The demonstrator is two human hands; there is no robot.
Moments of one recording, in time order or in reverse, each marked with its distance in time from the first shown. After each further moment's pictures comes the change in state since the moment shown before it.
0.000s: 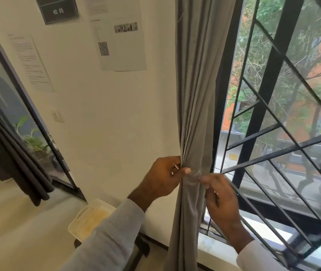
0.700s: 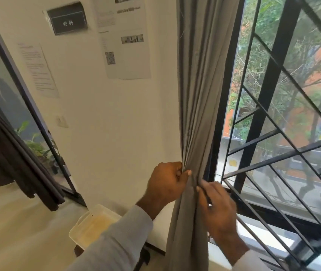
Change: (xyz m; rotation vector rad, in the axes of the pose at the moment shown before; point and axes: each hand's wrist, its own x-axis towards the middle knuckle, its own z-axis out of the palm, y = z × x) left_hand -0.011 0.012 0.001 0.217 0.162 -0.020; right_hand -0.009 -0.039 0.013 -0.155 0.091 0.025
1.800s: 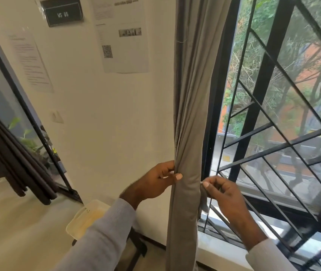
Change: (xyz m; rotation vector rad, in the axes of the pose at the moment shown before) left_hand -0.014 -0.023 -0.027 -0.630 -0.464 0.006; right_hand 0.014 0.006 -0.037 0.550 -0.281 0.545
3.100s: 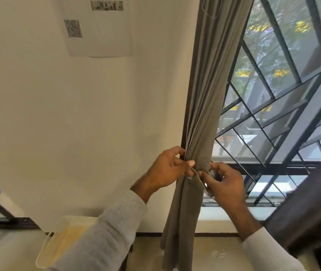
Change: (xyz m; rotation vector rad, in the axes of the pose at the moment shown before) left_hand -0.013 -0.001 -0.034 -0.024 -0.207 -0.040; right_hand -0.065 -0.043 0.109 -0.328 0.598 -0.074
